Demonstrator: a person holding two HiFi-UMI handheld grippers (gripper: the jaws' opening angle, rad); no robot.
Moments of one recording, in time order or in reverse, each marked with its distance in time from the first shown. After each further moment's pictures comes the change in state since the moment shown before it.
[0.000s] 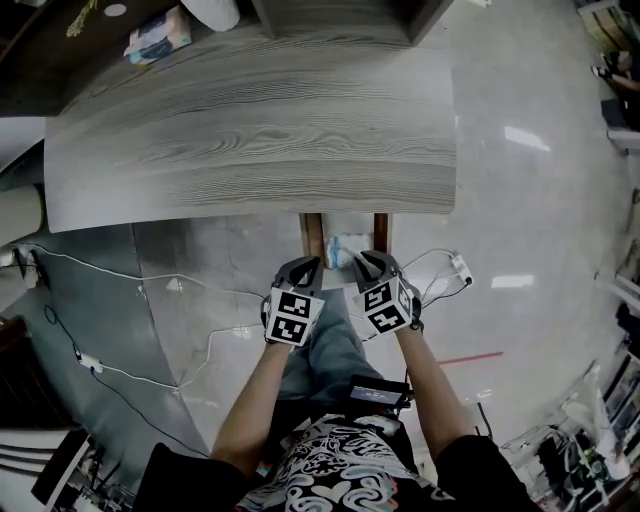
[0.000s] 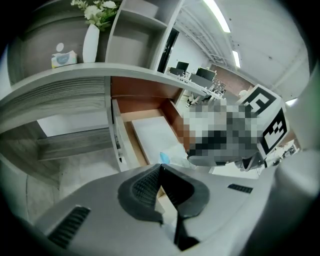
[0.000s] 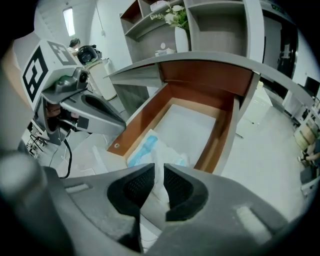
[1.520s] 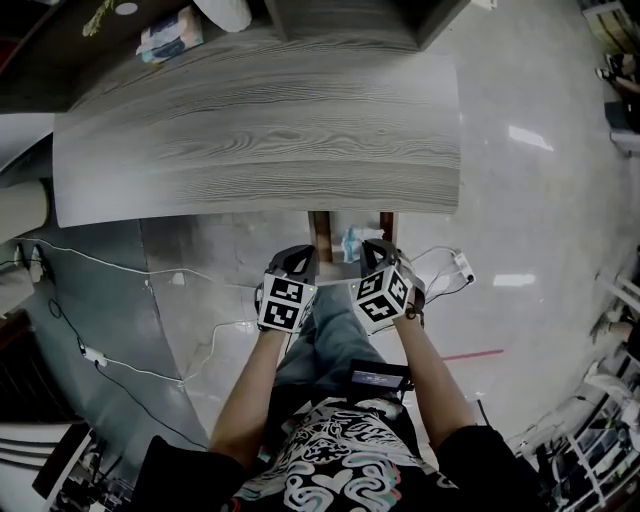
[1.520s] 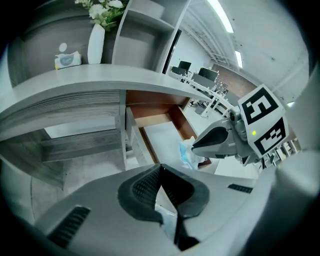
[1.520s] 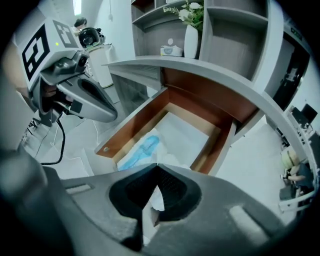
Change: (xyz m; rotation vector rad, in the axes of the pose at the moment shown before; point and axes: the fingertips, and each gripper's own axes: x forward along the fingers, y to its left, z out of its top) left arm -0.011 0.026 0.009 -0.013 0.026 0.008; right arm -0.002 -0.020 0.019 -0.115 0.076 -0.128
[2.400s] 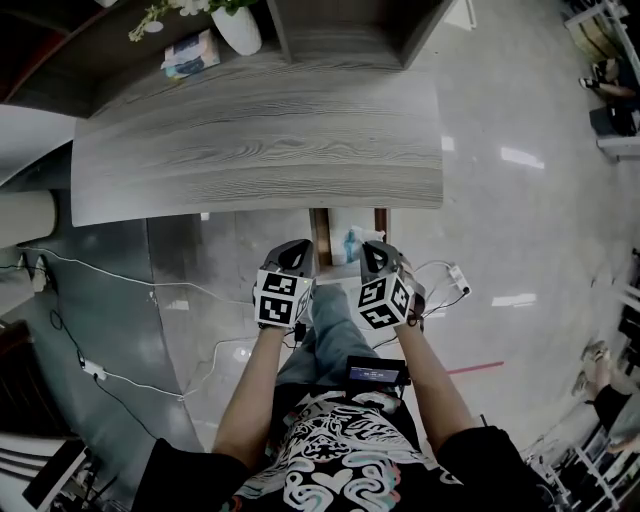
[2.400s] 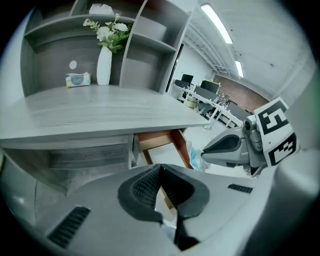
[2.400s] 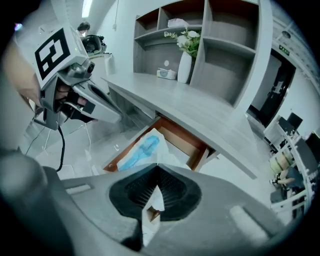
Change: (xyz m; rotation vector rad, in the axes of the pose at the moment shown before) left arm -0.033 0.013 0.049 -0.034 -0.147 0.040; right arm -0.046 -0.010 0.039 -0.010 -0.127 -0.119
